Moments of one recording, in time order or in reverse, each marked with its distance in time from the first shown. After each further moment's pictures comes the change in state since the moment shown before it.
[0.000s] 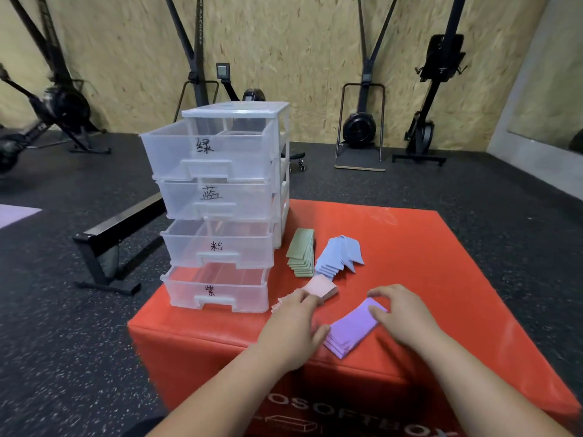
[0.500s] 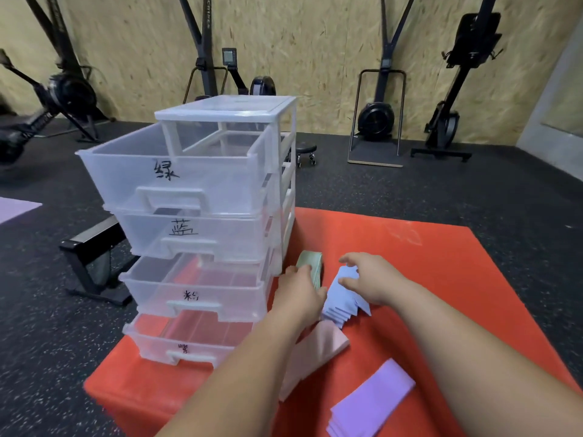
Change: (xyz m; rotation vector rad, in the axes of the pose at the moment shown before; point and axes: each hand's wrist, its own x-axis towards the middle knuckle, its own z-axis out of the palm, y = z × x) left_hand 0.193 -0.040 -0.005 -0.135 0.001 -0.442; right_hand 0.213 -0.057 -0.015 -0.109 -0.223 -0.152
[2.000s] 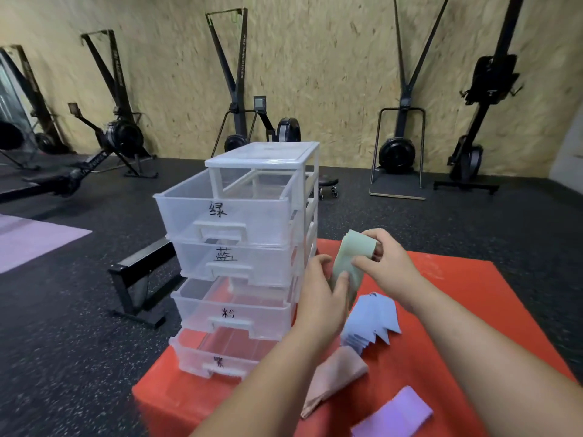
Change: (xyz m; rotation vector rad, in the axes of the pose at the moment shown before) left_hand -0.066 0.058 -0.070 -0.637 0.303 0.146; right_hand -0.040 -0.059 -0.071 0.882 0.337 -0.191
